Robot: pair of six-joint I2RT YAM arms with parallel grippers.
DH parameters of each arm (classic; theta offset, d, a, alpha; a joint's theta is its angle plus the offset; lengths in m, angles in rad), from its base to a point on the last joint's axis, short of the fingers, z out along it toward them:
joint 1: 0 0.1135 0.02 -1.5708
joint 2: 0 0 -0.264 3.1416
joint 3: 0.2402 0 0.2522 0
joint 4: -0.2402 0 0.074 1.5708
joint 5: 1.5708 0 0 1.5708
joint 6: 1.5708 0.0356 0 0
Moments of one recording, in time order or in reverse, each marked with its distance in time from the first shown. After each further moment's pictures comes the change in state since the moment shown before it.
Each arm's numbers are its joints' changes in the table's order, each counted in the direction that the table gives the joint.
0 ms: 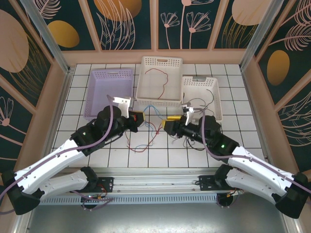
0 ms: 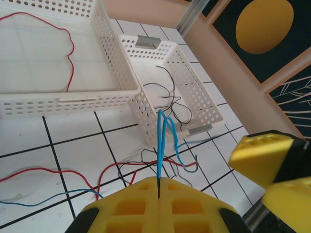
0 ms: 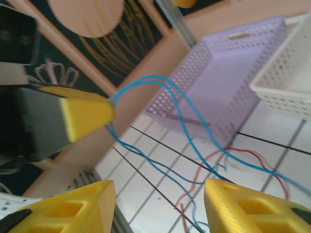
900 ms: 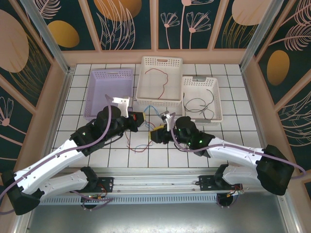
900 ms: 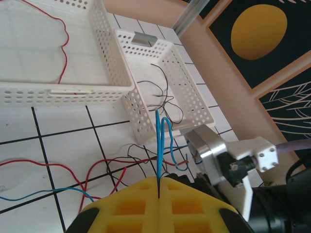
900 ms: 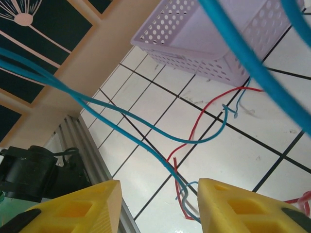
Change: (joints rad) left arm 0.000 -0.004 0.000 0.001 0.020 -0.069; right arm 0.080 0.368 -0.025 0.155 -0.064 -0.037
